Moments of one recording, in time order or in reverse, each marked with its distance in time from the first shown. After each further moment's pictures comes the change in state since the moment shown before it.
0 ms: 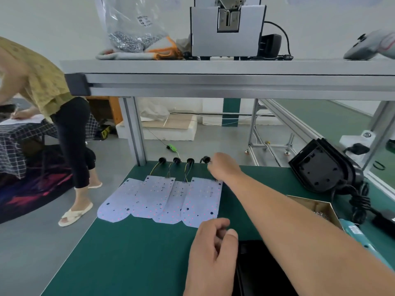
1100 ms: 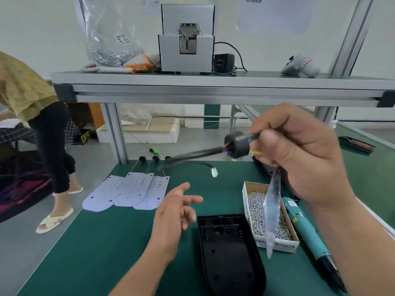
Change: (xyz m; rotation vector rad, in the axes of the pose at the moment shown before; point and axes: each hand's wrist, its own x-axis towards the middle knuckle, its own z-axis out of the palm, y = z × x) left_hand 0.016 0.029 -0.016 -0.283 -0.094 -0.144; right_hand -0.284 0.030 -0.199 0.893 0.295 -0.987
